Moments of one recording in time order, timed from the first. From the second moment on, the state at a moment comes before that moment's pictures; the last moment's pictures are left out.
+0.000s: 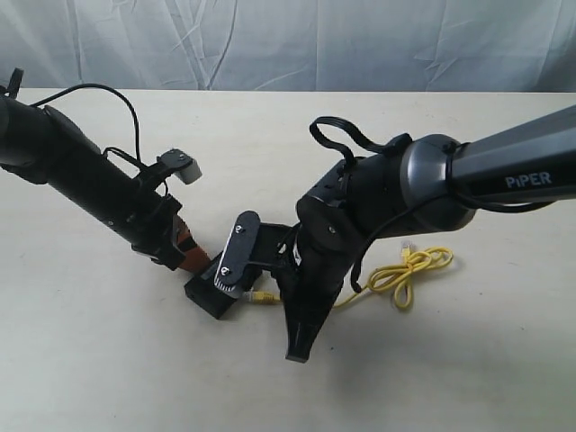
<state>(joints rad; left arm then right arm) -0.21 2.08 -1.10 -0.94 0.89 1.44 0.84 1.94 -1.06 -0.07 0.51 -0.55</state>
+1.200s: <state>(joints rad) -0.21 2.08 -1.10 -0.94 0.90 1.44 0.84 1.94 -1.06 -0.05 0.52 -0.57</state>
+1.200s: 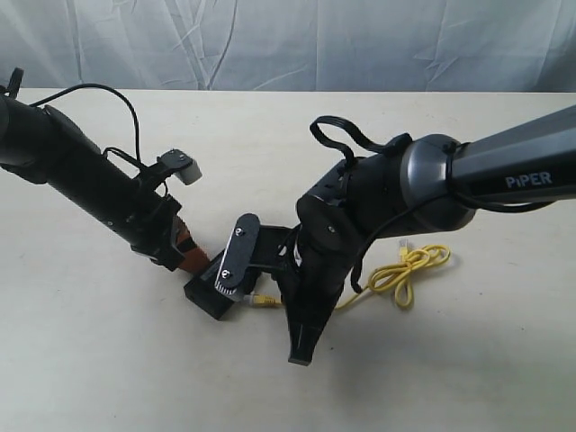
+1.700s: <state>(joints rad) -0.21 2.08 -1.10 -0.94 0.90 1.44 0.84 1.92 -1.06 -0.05 0.51 -0.58</state>
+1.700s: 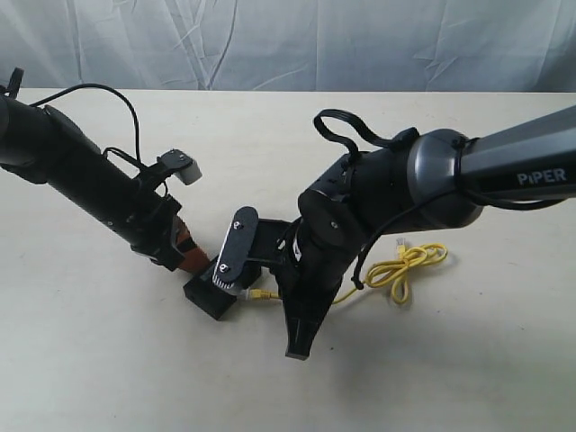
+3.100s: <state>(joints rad) -0.21 2.08 -1.10 -0.93 0.90 1.44 0.84 1.93 -1.06 -0.08 0.50 -0.56</state>
